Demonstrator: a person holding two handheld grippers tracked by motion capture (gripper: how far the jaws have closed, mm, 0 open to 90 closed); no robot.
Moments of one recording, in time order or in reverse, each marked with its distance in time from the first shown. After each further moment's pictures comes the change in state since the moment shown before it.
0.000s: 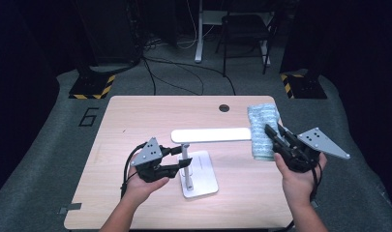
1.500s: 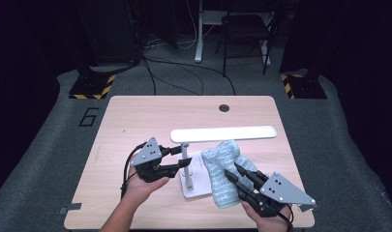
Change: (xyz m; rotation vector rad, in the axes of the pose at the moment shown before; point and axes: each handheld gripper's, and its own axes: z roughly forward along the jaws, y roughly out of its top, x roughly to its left) left arm 0.001 -0.001 -0.001 -0.006 0.001 -0.007; right arm 0.095 -0.045 -0.034 -0.029 0.341 -0.130
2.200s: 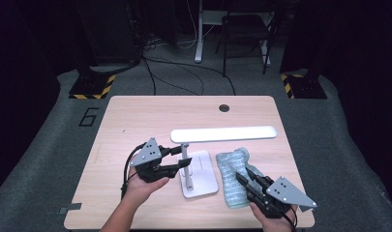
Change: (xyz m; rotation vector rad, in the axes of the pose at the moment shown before) left arm 0.001 -0.001 0.000 -0.012 0.001 0.006; right arm -0.022 -0.046 -0.008 0.070 -0.109 0.064
